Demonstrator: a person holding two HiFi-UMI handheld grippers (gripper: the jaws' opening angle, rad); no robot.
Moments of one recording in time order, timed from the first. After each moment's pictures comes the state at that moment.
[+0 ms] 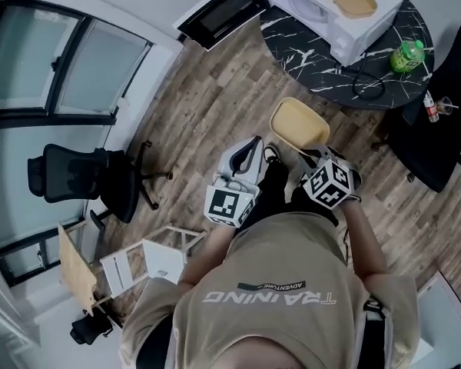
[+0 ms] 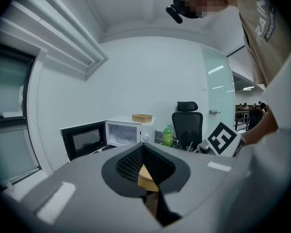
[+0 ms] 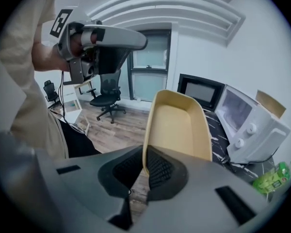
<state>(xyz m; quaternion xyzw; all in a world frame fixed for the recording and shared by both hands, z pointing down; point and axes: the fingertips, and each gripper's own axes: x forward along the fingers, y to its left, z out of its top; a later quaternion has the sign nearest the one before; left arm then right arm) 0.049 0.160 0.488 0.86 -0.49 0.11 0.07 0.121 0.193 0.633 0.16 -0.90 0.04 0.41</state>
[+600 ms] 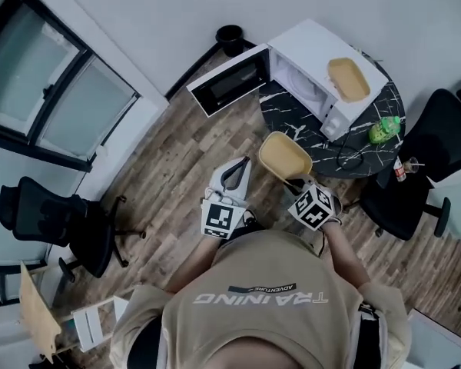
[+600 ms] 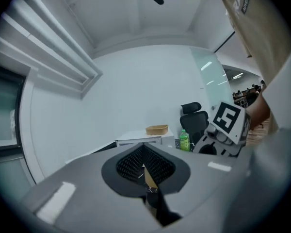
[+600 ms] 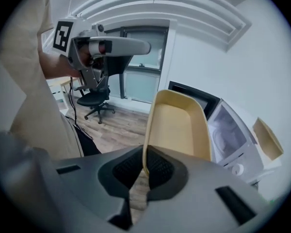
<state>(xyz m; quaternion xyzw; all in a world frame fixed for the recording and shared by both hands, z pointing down) -0.022 0.052 0.459 0.88 -0.47 0.10 -0.04 0.064 0.089 0.588 0.19 -0.88 0.02 0.43</state>
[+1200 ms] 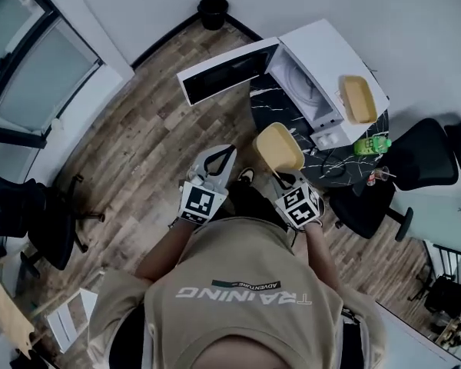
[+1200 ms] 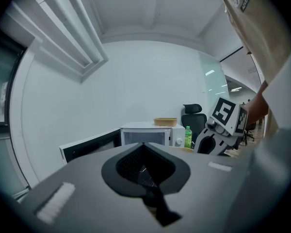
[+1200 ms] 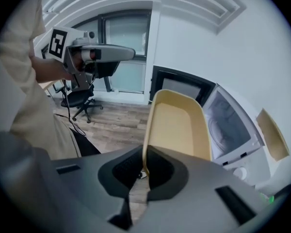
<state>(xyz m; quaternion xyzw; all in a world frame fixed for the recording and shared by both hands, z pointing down) -0.090 -0.042 0.510 0.90 -0.43 0.09 0.01 0.033 0.005 0.615 0.26 -0.84 0.08 0.48</state>
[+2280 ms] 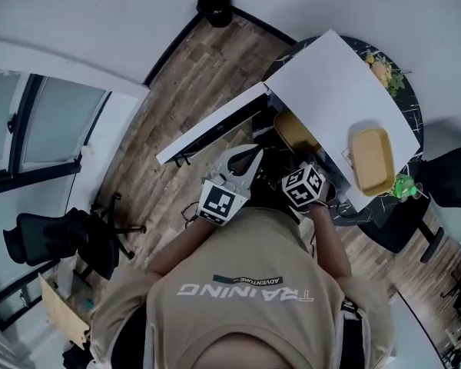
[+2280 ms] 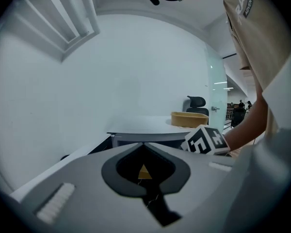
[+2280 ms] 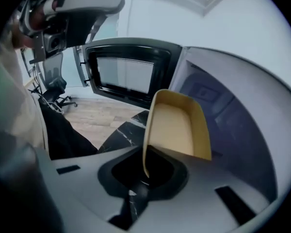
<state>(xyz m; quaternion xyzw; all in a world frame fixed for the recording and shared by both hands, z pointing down) 0.015 -0.272 0.532 0.92 -0.35 0.15 0.06 0.098 -0.261 0.699 0.31 -0.79 0.10 0.51</state>
